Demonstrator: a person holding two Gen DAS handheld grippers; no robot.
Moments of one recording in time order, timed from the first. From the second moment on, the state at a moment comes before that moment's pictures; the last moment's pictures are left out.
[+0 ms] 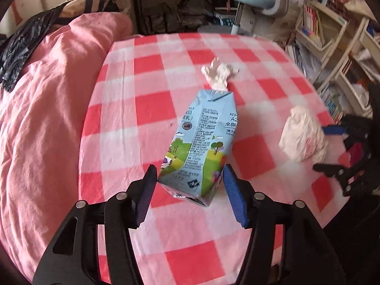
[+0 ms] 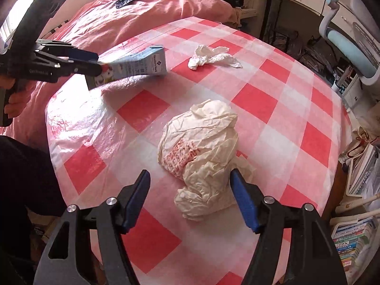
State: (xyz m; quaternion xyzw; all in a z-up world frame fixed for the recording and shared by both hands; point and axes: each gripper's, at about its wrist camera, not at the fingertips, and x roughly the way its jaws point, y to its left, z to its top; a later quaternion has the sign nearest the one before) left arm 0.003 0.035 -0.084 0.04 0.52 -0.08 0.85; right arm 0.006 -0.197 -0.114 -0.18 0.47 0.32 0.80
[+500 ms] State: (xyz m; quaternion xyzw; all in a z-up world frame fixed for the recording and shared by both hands) left arm 0.020 -0.023 -0.097 0.16 0.51 -0.05 0.84; right arm 0.004 -0.207 -0.104 -0.15 0.45 0.28 0.83
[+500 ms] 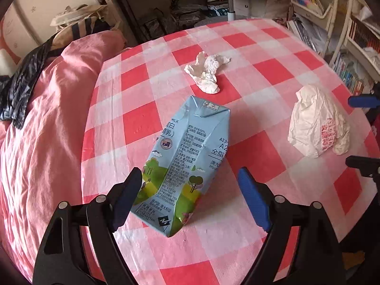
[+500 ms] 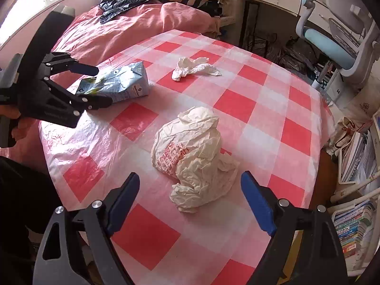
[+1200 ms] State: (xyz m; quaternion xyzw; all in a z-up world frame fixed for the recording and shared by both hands) left arm 0.016 -0.026 -0.101 0.07 0.55 -0.08 0.83; right arm 0.010 -0.188 -0.118 -0.14 0.47 0.28 0.82
